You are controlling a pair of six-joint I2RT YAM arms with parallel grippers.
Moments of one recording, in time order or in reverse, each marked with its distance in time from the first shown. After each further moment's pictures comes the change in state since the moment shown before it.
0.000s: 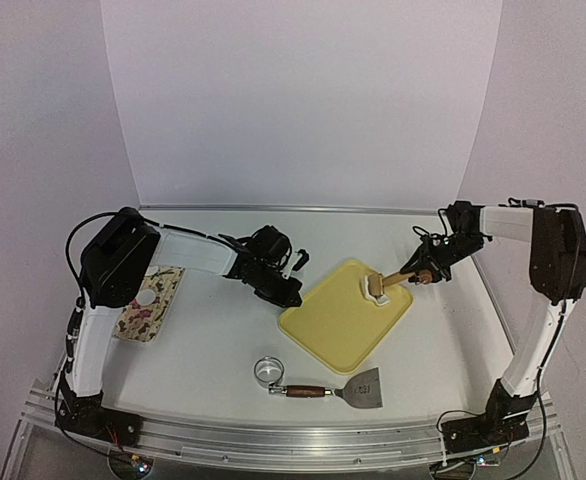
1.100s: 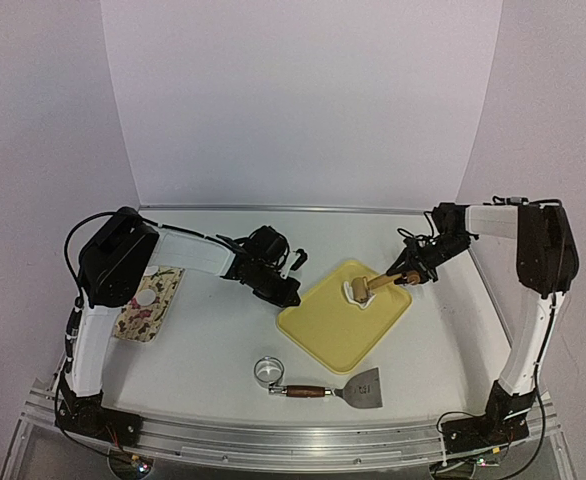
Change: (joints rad) left arm 0.005 -0.009 -0.025 0.032 0.007 0.006; right arm 0.076 0.111 0.080 -0.039 -0.101 -0.027
